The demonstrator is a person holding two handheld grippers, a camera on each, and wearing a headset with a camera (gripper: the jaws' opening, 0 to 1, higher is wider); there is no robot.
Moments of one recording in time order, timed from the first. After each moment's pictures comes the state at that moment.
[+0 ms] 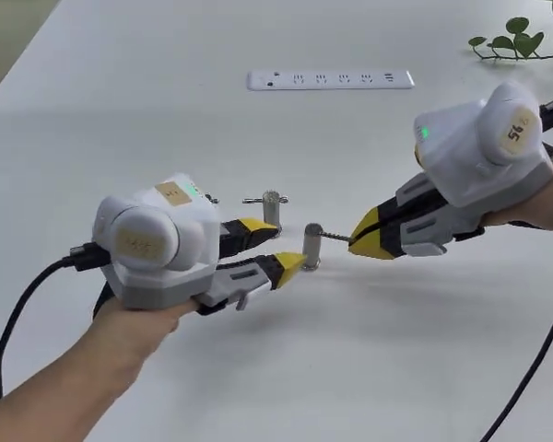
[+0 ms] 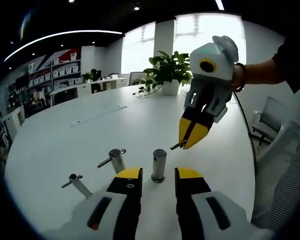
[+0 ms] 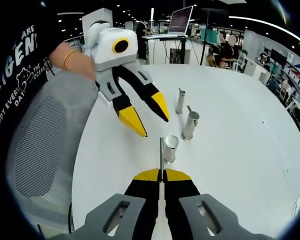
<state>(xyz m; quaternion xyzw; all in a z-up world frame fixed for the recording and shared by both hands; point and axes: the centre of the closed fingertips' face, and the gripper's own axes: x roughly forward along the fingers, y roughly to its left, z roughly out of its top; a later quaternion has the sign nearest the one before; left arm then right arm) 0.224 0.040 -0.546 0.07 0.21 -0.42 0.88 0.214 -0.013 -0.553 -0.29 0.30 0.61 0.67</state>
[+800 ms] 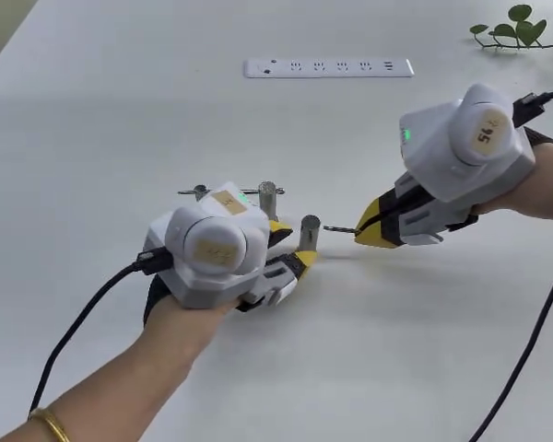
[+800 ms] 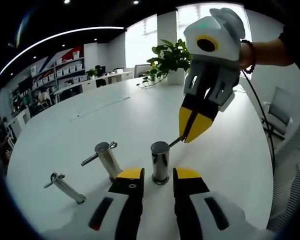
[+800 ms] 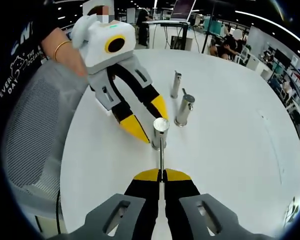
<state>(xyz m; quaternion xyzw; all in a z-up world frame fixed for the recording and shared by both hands) 0.241 0.021 -0.580 0.10 0.23 -0.39 0.88 0.231 -0.026 -0.574 -0.35 0.32 0.60 0.65</state>
